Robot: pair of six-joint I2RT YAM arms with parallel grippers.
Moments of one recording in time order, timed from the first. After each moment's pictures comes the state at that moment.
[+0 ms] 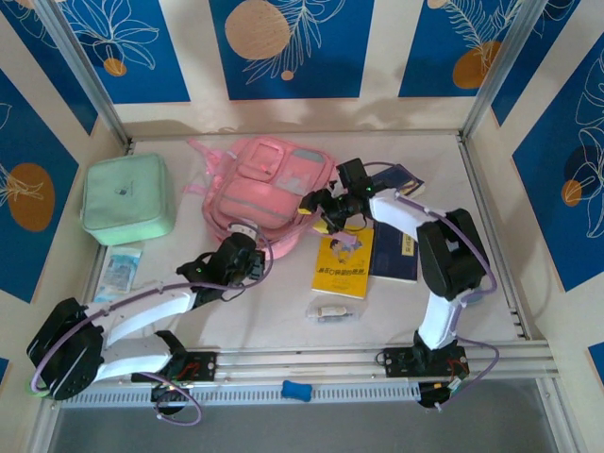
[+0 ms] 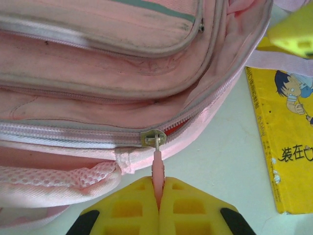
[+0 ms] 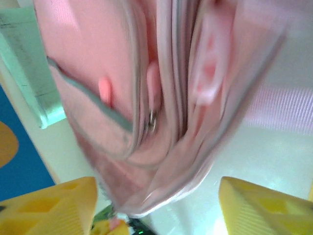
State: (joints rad) left arm -0.79 1.16 0.59 -0.18 -0.22 -0.52; right arm 0.46 1.79 1.20 -0.35 -0.63 1.04
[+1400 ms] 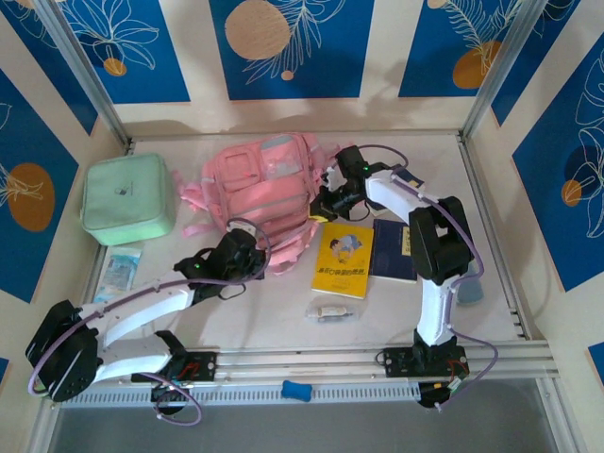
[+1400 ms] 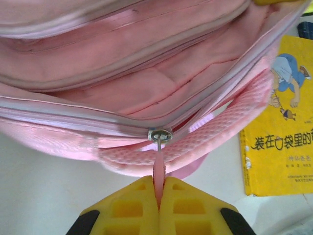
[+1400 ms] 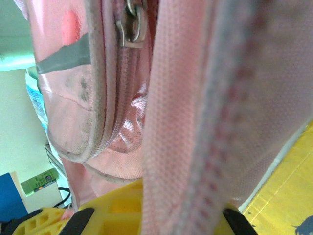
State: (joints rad) left arm -0.78 1.15 0.64 -0.30 -0.14 -0.62; right arm 0.39 1.96 1.48 -0.71 -0.67 0.52
